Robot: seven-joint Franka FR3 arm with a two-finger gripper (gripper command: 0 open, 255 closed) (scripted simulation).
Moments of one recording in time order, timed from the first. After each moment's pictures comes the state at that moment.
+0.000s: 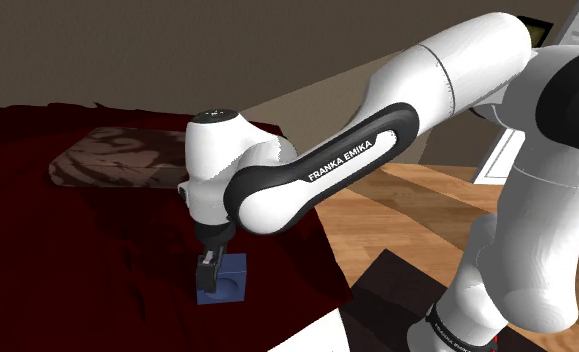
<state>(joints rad) 0.36 0.18 0.36 -2.08 -0.07 2.23 0.01</state>
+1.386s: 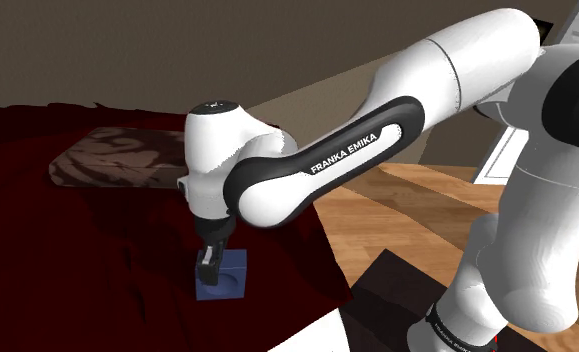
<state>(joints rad) 0.36 0.16 0.36 -2.06 -0.06 2.20 0.01</state>
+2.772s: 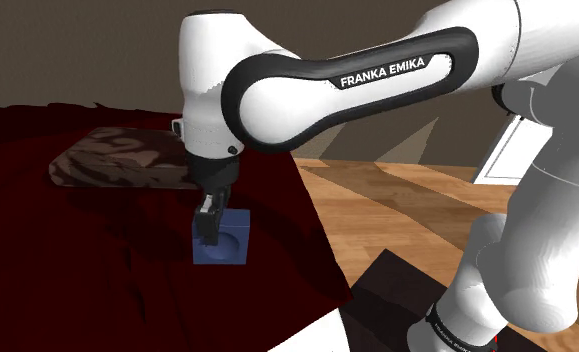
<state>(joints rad) 0.35 0.05 0.37 -1.90 -0.02 1.93 -0.03</state>
